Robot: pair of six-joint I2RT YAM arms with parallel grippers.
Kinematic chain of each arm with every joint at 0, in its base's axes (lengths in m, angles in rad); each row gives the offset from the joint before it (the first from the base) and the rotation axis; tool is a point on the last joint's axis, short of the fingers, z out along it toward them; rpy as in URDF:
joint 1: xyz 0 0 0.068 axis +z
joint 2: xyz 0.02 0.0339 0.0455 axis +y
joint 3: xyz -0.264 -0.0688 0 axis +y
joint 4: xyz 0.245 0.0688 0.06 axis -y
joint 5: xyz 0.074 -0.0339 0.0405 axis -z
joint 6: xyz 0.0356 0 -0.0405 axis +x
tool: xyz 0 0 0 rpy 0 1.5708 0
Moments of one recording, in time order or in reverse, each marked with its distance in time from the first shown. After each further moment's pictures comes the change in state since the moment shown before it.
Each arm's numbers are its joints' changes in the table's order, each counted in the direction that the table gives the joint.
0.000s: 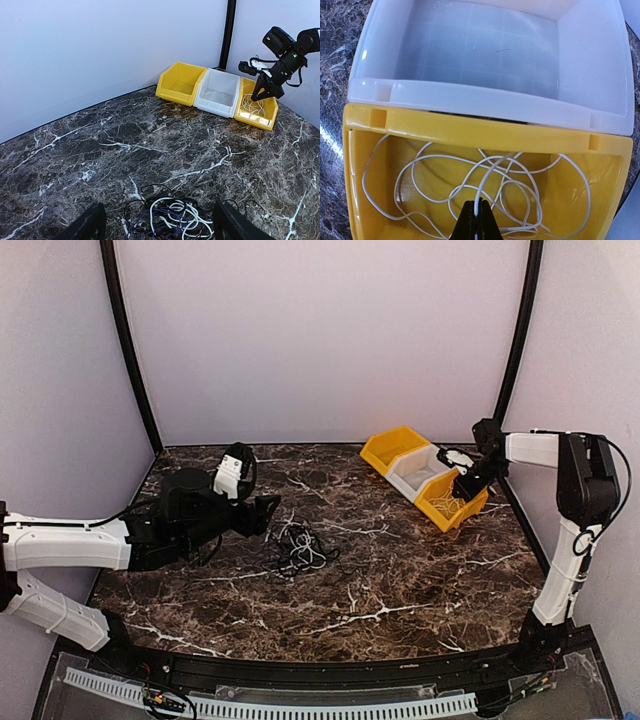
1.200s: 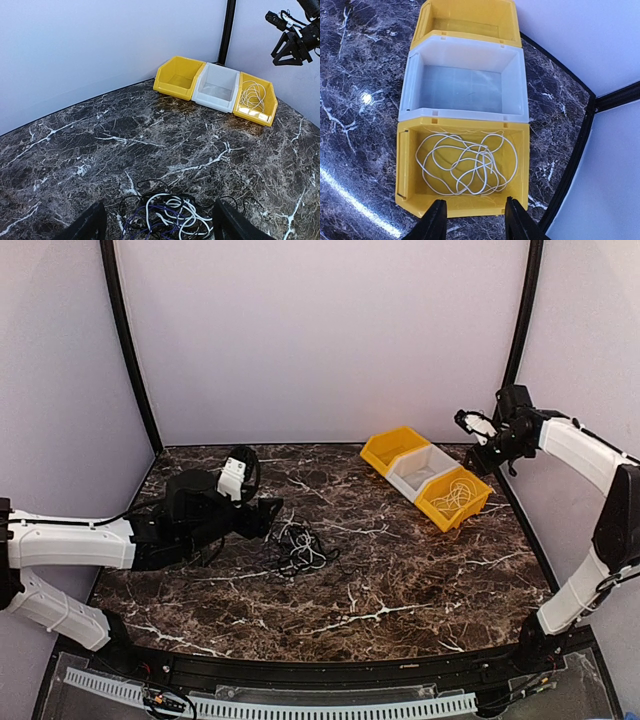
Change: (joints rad) left arm 0.000 0.021 0.001 -0.002 0.013 -0.025; right arm 0.029 -0.363 0.015 -0.098 0.074 0.082
